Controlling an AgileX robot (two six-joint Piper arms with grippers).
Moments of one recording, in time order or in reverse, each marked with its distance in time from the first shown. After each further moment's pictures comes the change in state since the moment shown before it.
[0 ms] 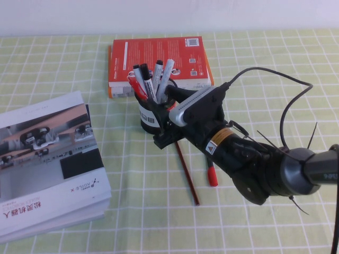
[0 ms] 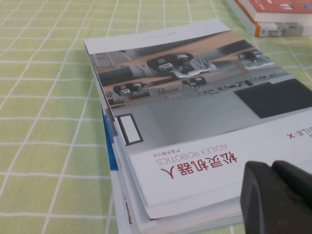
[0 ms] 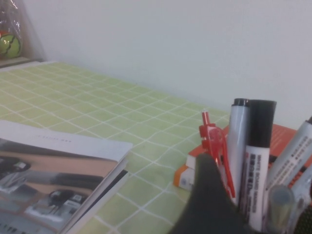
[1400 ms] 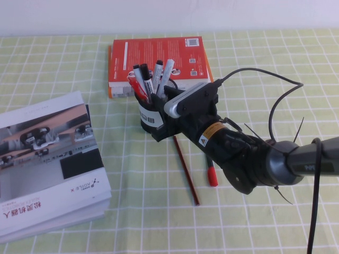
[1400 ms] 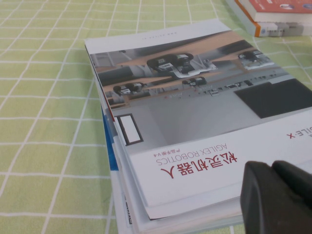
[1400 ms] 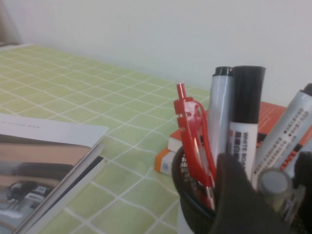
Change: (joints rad) right arm -0.020 0.097 -0.125 0.030 0.075 0.000; left arm 0.000 0.000 0.000 0.000 0.000 0.000
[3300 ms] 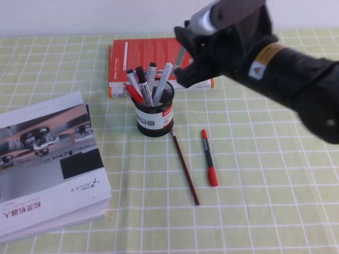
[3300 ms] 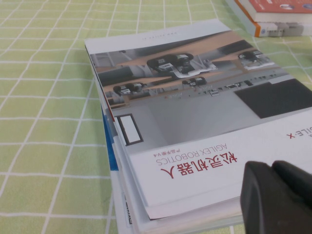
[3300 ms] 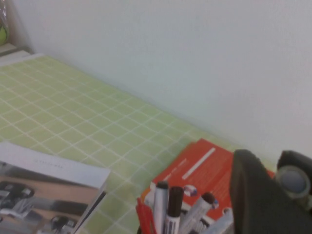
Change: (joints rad) right arm -0.008 -0.596 0.000 -0.040 0.703 -0.040; left arm 0.000 0.000 0.000 0.000 0.000 0.000
